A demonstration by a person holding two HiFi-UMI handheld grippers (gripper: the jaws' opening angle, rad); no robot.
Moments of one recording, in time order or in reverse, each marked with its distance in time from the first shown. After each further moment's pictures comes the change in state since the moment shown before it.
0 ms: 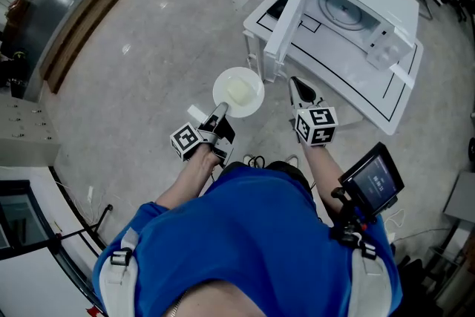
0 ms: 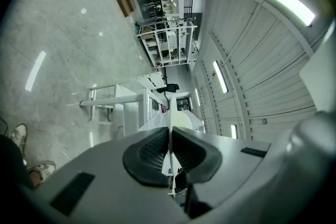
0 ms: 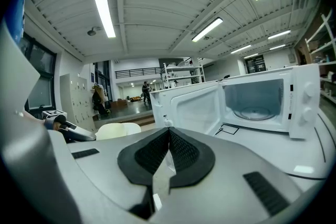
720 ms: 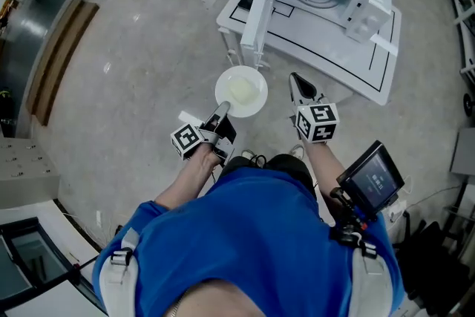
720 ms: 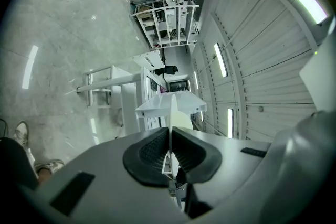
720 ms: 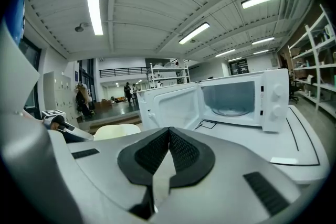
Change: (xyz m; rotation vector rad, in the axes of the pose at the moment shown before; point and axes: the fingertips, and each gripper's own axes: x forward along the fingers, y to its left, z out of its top) left arm 0.018 0.002 -0.041 0.017 0.217 -0.021; right arm -0.050 -0.022 -0.014 0.035 -0.009 -0.170
